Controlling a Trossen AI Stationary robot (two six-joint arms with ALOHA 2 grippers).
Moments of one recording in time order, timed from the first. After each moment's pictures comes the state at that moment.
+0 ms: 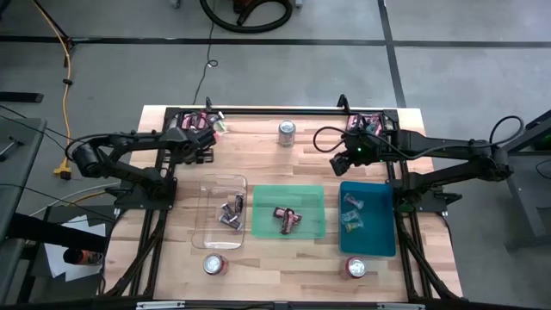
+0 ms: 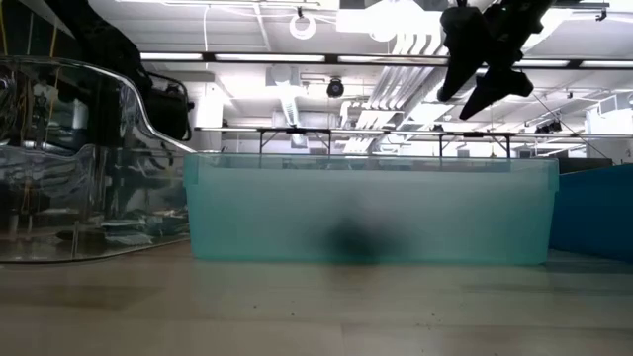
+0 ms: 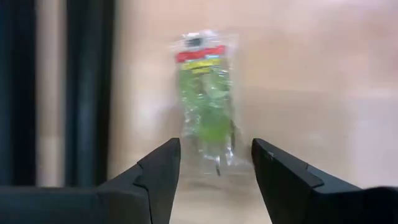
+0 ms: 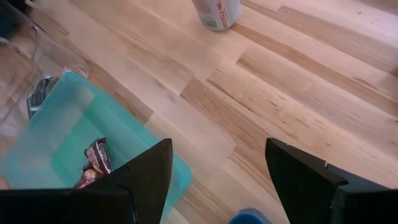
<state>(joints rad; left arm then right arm) 0.65 1.32 0.55 -0.78 -0.31 -0.99 -0.17 1.07 0.95 -0.81 0.16 0.75</state>
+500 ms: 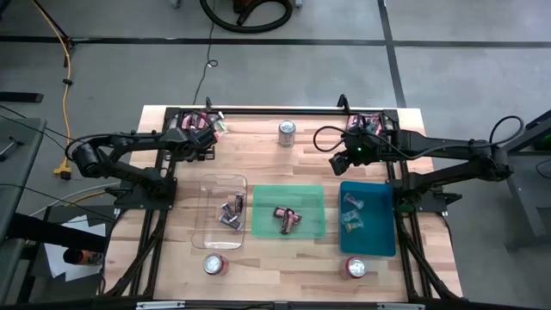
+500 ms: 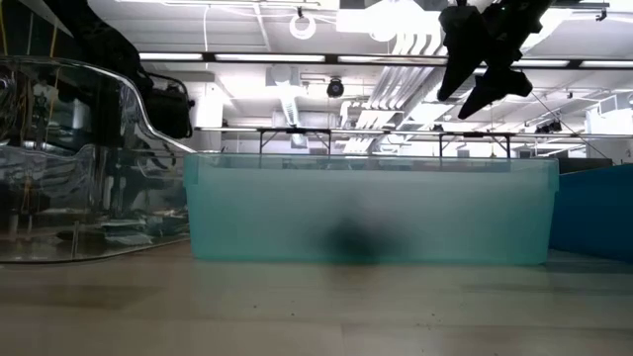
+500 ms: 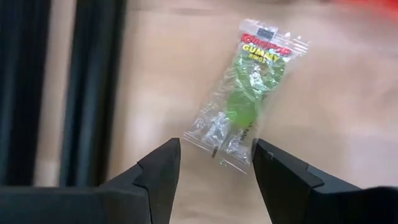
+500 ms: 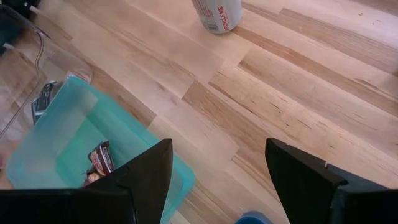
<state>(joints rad) 0.66 1.32 0.54 -0.70 -0.38 -0.99 -0.17 1.07 0.95 -0.80 0.16 0.76</state>
